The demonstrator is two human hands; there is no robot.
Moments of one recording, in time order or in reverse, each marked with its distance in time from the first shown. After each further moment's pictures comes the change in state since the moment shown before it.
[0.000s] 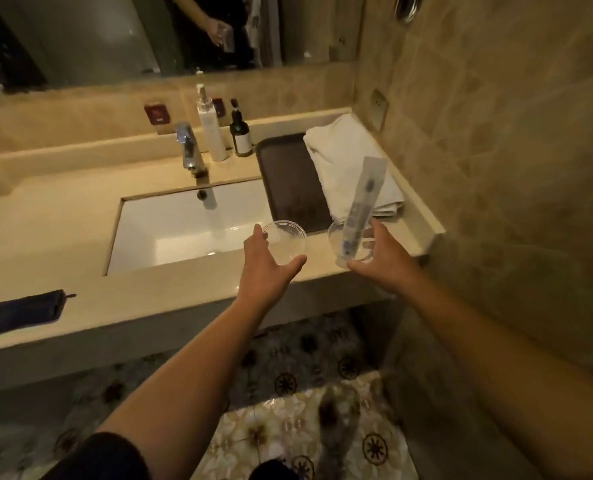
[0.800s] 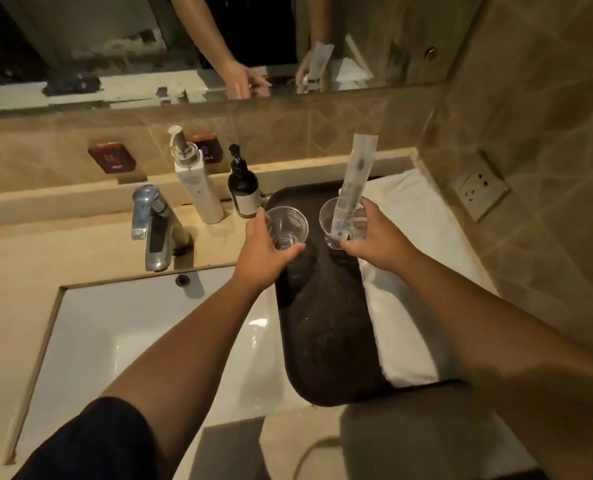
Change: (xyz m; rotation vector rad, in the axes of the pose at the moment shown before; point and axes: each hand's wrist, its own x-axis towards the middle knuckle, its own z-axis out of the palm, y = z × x) left_hand 0.426 -0.076 0.060 -0.013 -0.084 -0.141; right_hand 0.438 -0.016 0.039 0.017 -0.159 -0.046
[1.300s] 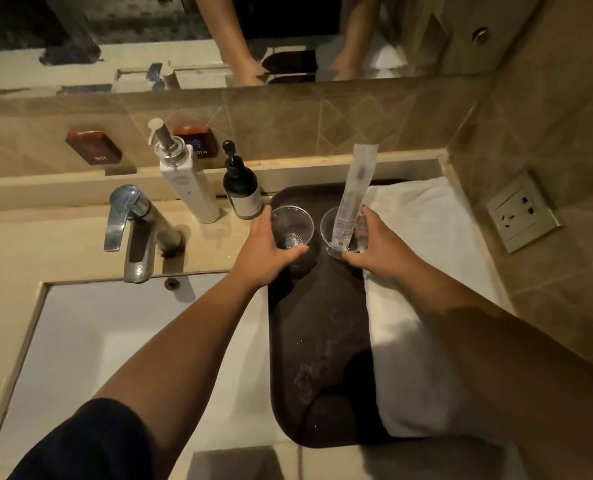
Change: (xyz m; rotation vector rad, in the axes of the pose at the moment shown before) left_hand 0.047 -0.008 0.020 0.070 -0.054 -0.070; right_hand 0.056 0.036 0.011 0.012 -0.150 -0.007
